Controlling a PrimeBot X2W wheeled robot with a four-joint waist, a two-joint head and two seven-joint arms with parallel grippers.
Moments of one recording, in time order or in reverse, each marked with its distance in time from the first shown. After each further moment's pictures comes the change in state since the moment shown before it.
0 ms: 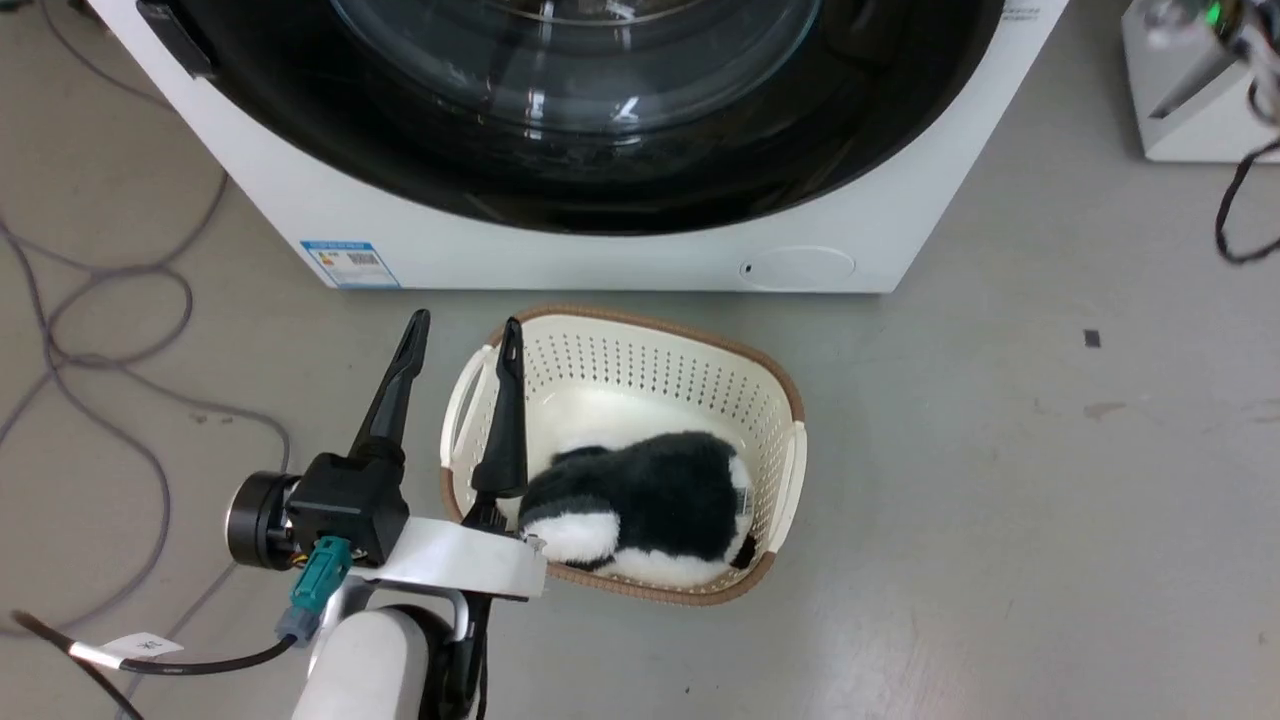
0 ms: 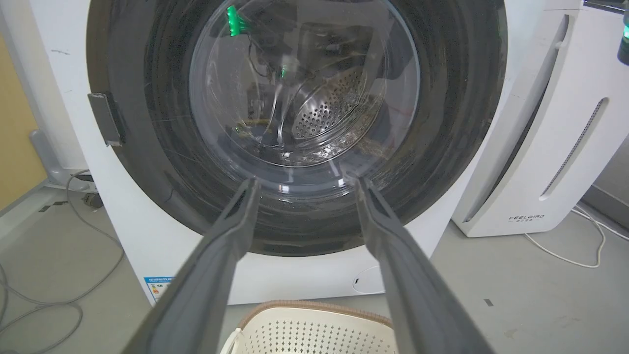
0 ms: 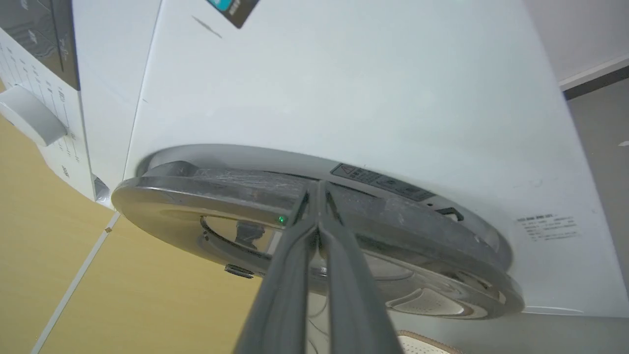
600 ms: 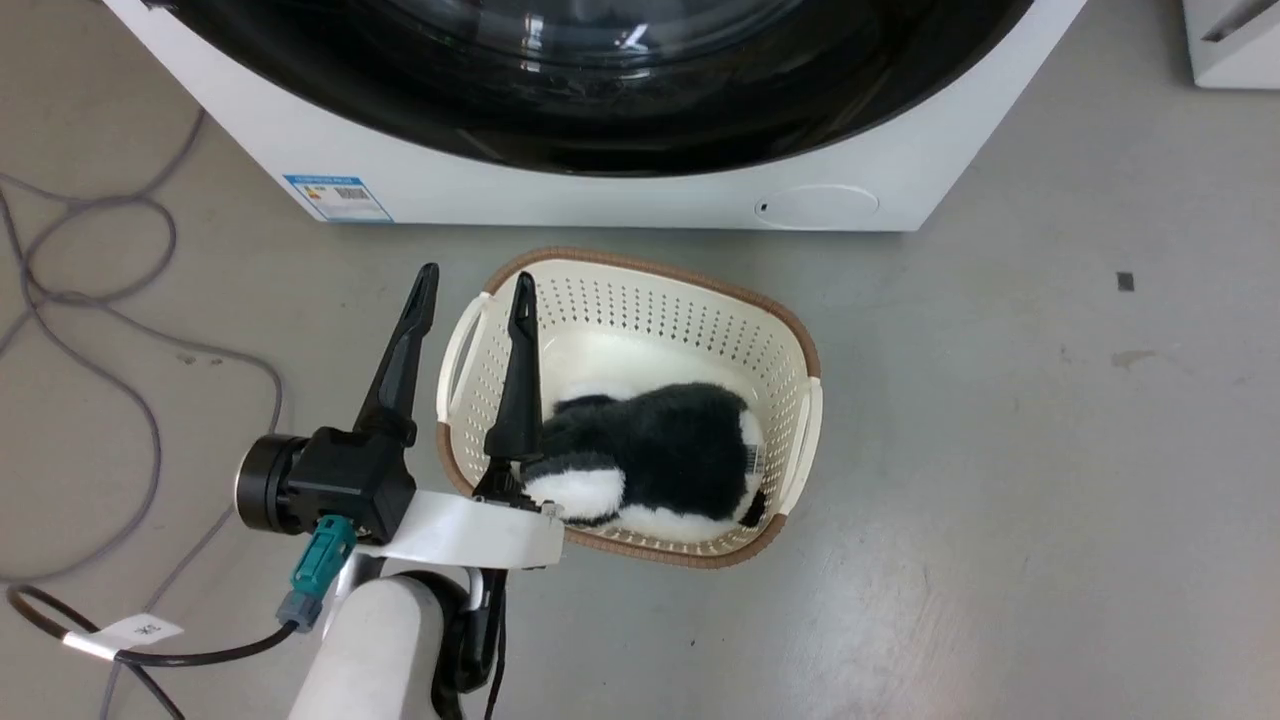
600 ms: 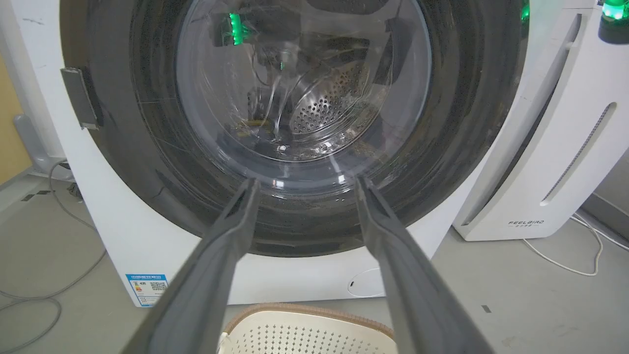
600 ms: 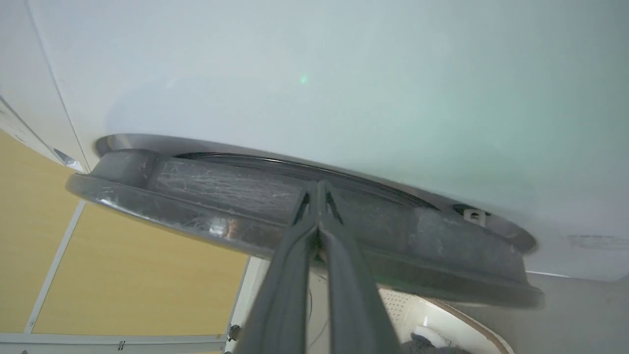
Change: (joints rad) left arm -0.060 0.000 -0.040 -0.008 -0.035 0.021 -0.038; right arm -0.288 0.009 0.237 0.184 0.168 0.000 0.210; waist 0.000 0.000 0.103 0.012
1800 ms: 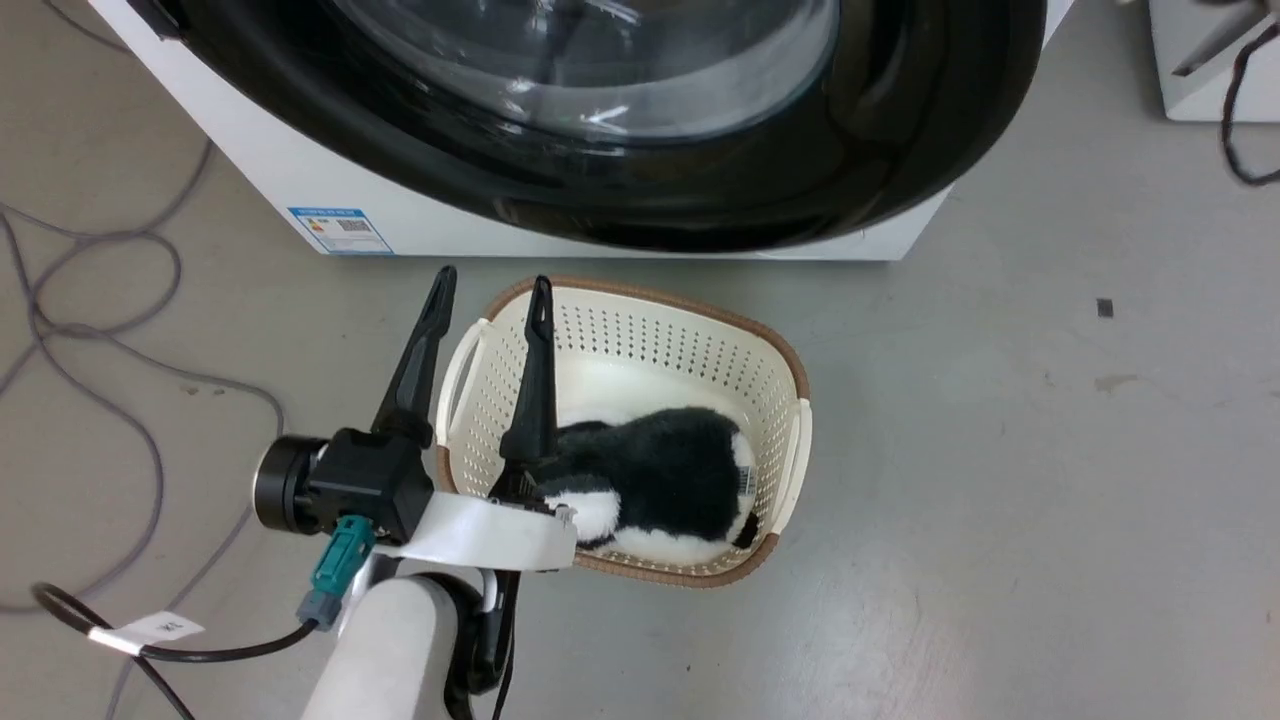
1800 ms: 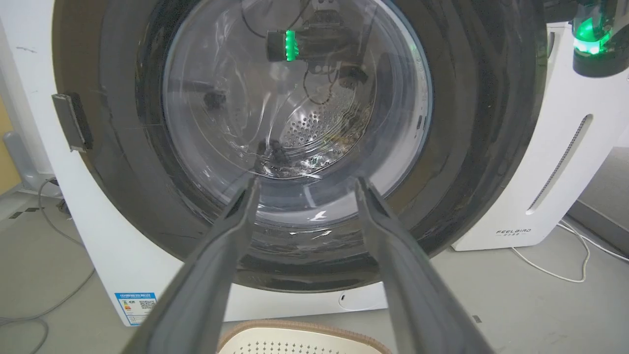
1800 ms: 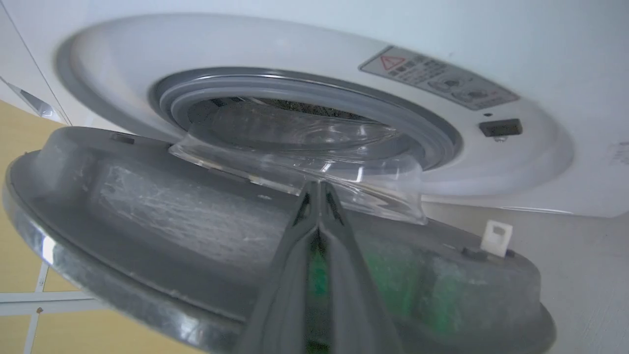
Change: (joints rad) left arm -0.014 -0.001 -0.027 0.026 -0.007 0.010 -0.017; right arm 0.014 0.072 0.121 0.093 0.086 0.001 0.124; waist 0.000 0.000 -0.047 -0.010
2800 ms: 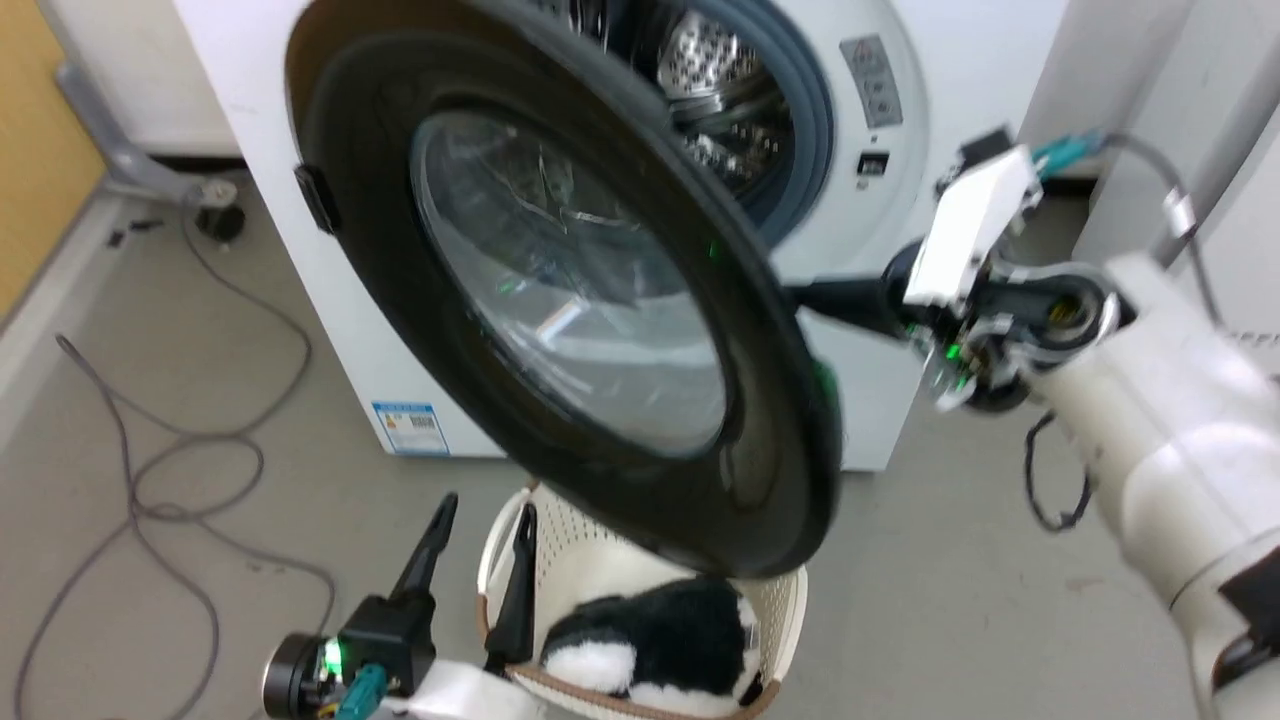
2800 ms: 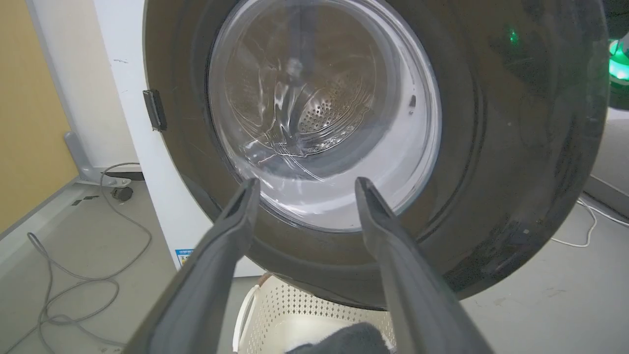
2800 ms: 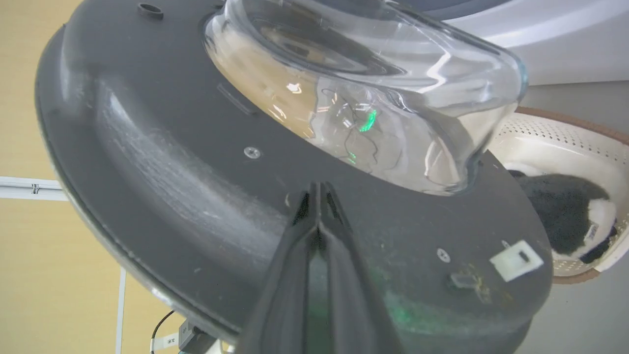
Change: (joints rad) left arm 0.256 0.027 0.031 0.127 0.029 -0.050 0.000; right arm 0.556 0.020 -0.054 -0.231 0.119 0.000 0.104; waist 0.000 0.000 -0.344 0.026
